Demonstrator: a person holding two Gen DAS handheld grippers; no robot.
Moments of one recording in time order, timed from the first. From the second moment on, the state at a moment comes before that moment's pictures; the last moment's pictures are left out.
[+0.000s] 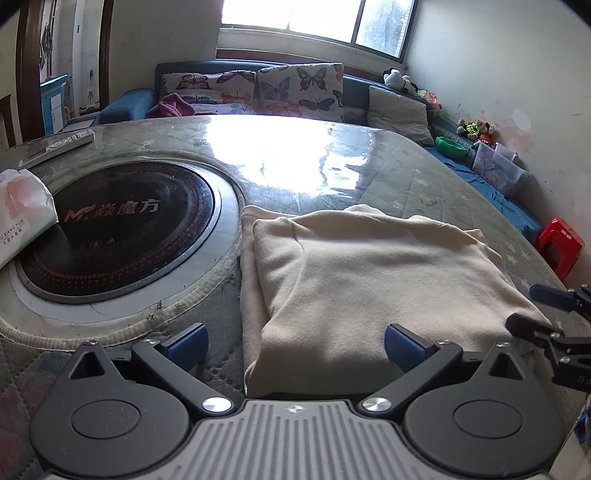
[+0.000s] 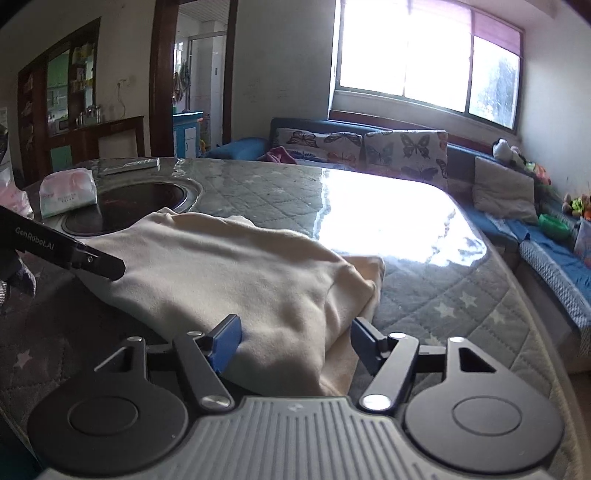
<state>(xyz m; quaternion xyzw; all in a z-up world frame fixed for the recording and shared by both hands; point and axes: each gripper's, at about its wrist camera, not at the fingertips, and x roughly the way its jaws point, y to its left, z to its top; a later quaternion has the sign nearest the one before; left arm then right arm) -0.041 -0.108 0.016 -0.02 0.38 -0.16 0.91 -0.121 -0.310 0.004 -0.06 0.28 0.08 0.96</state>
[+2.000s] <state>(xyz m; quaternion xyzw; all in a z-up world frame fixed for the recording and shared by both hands) -0.021 -0.074 0.019 -0.04 0.39 -0.08 0.92 -0.057 -0.299 0.016 -0.11 0.29 0.07 0.95</state>
